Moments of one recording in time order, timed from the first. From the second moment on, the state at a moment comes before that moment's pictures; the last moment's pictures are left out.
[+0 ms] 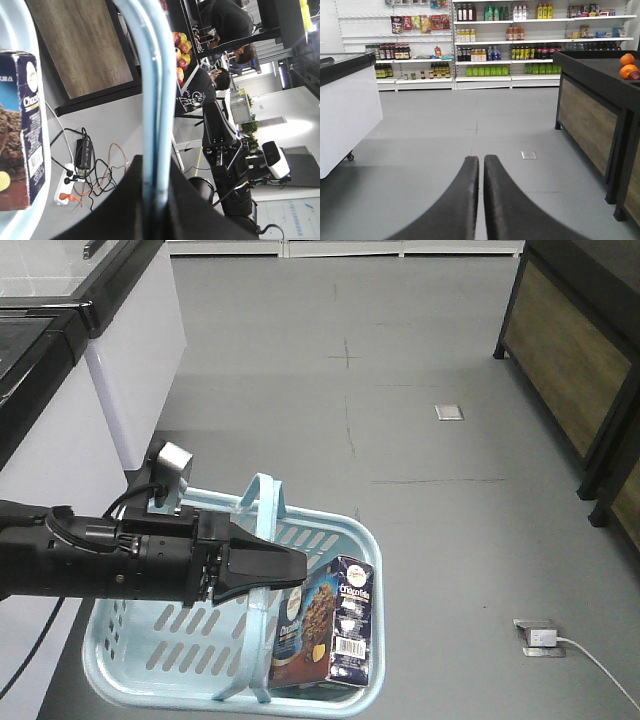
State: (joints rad) left arm -0.28 1.52 -0.78 -1.65 1.09 0.93; right arm 0.01 -0.01 0.03 -0.09 0.09 0.11
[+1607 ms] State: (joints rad) left arm -0.28 1.52 -0.78 -1.65 1.10 0.94; right arm 0.01 -0.01 0.03 -0.09 0.09 0.11
